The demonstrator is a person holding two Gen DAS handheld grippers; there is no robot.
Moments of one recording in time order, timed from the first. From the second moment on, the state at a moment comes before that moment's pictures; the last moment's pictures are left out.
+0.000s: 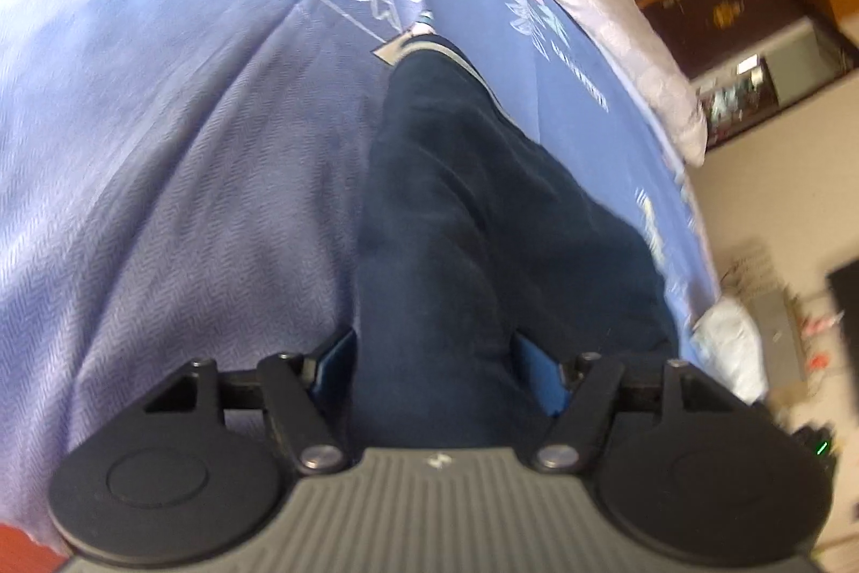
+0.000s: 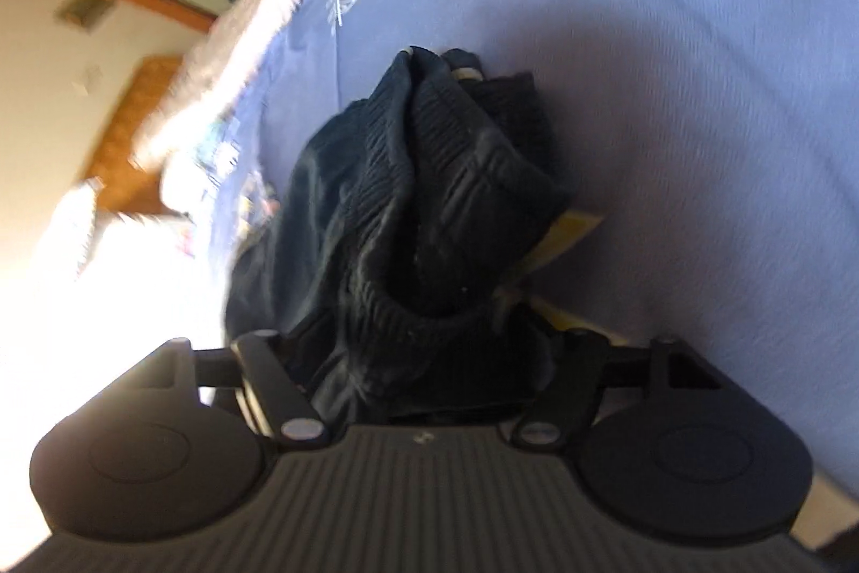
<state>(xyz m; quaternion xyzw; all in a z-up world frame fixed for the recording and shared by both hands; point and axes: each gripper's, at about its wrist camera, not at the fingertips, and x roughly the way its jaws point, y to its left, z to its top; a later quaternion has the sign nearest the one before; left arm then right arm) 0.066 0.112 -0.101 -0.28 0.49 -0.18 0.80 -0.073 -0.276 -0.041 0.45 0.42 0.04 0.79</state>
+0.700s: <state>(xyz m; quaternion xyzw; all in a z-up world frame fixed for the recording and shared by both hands) 0.043 0.065 -0.090 -0.15 0.47 -0.15 0.86 -0.067 -0.274 -0.053 0.44 0.41 0.05 0.80</state>
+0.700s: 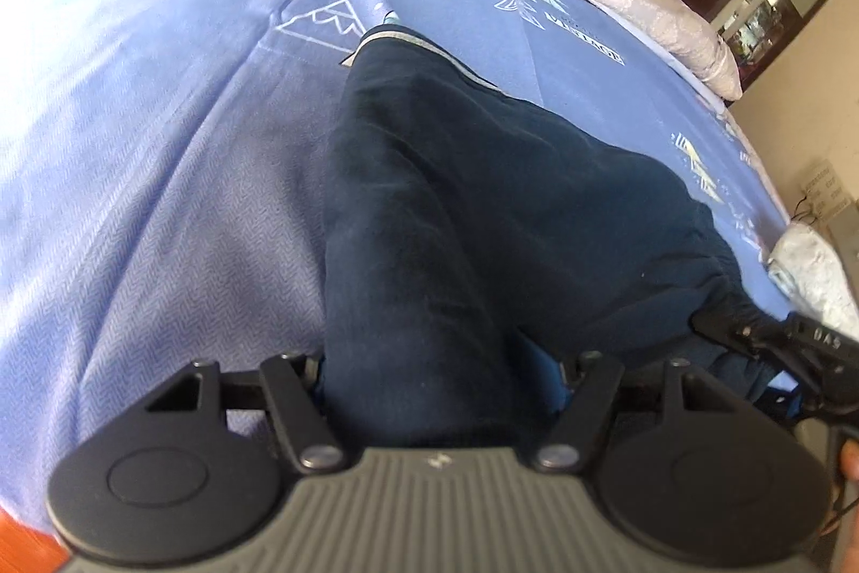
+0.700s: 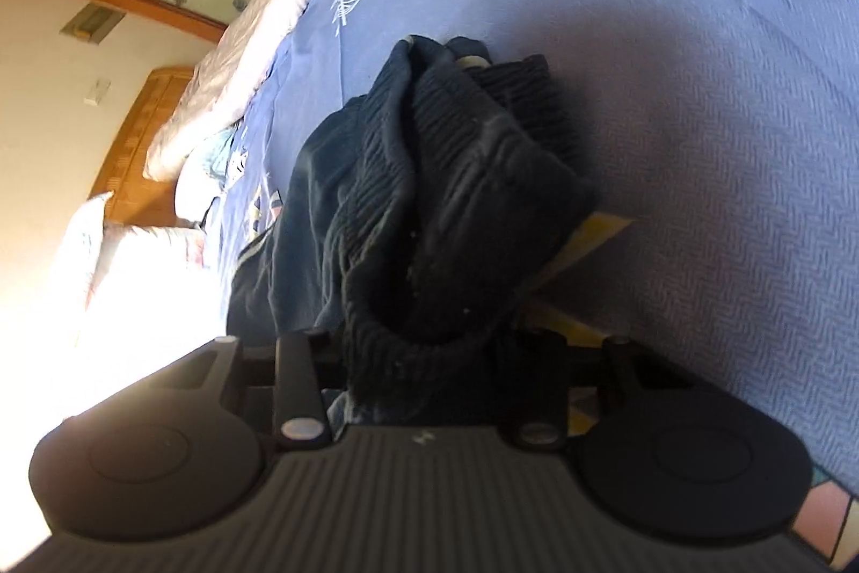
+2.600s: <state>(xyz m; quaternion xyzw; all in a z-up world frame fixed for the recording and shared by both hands) 0.079 0.083 -0.083 -0.18 0.51 -0.18 0.82 -0.069 -0.302 -0.064 0.54 0.39 0.06 0.74</state>
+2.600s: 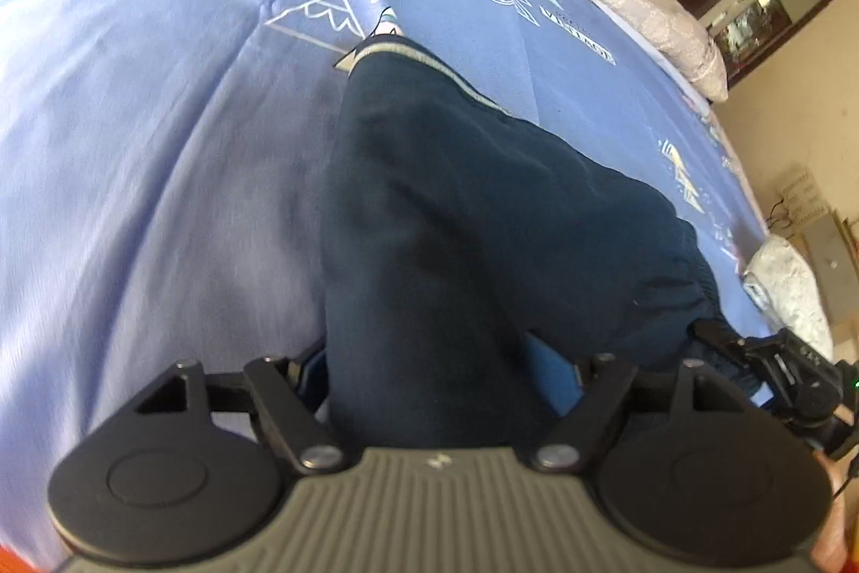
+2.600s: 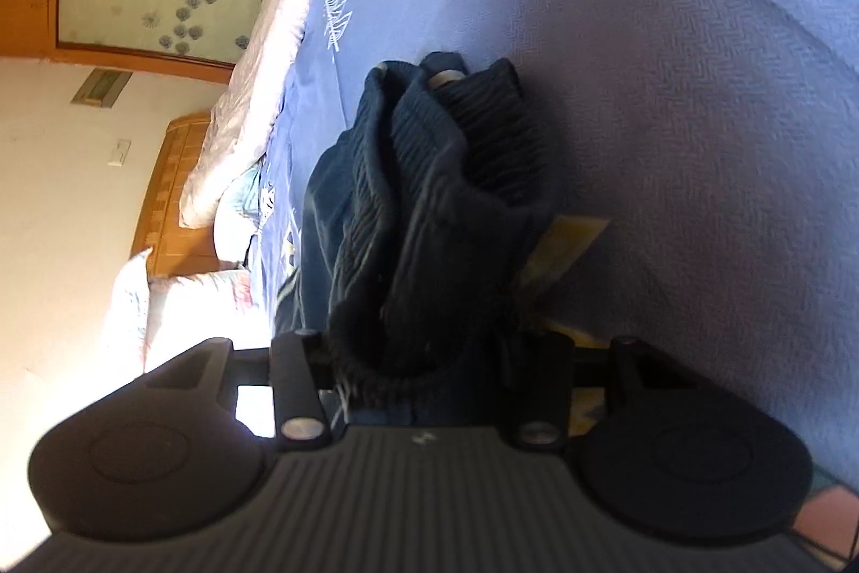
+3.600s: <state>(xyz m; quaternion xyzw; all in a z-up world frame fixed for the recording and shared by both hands) 0.184 0.117 0.131 -0.16 0.18 -0.20 0.95 0.113 -0.203 0.163 0.32 0.20 0.25 0.89</state>
